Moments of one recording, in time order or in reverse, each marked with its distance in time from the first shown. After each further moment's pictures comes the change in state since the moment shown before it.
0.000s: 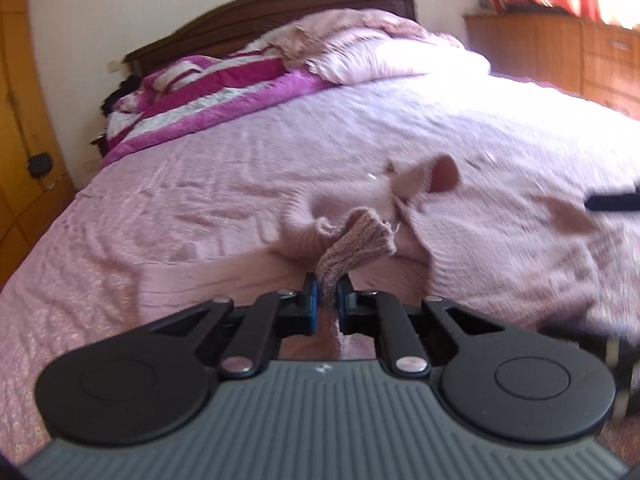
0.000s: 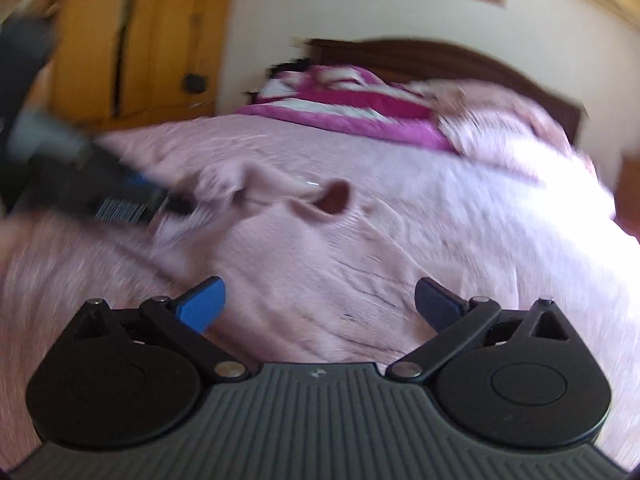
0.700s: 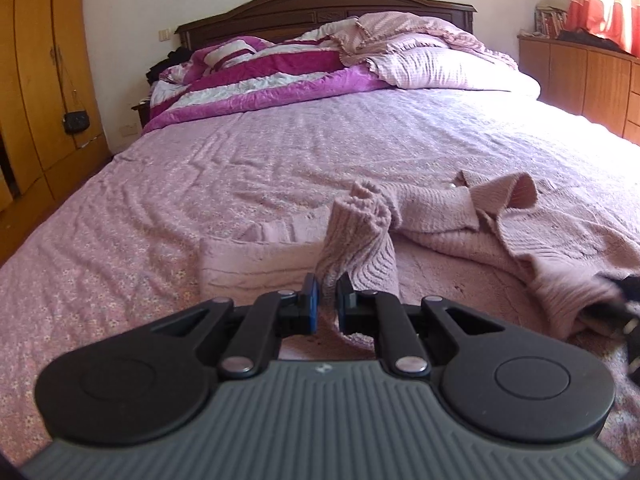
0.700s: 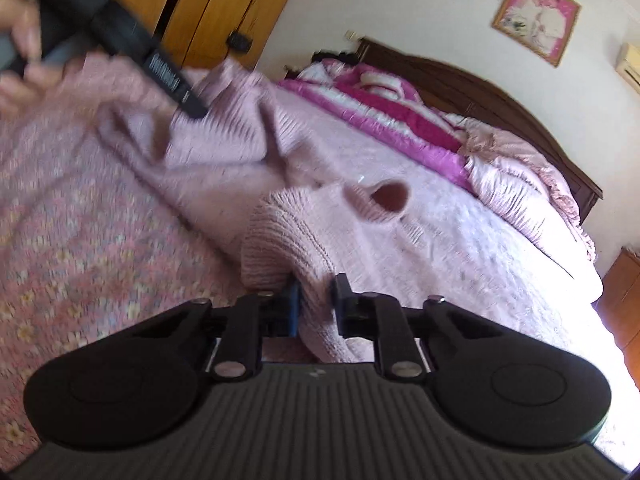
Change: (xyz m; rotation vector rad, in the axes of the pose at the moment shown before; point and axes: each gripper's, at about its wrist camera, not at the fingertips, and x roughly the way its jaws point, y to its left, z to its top) left arm 0.002 0.051 -0.004 -0.130 0.015 0.082; right arm 0.016 0.035 -0.005 -0.226 0.006 -0.039
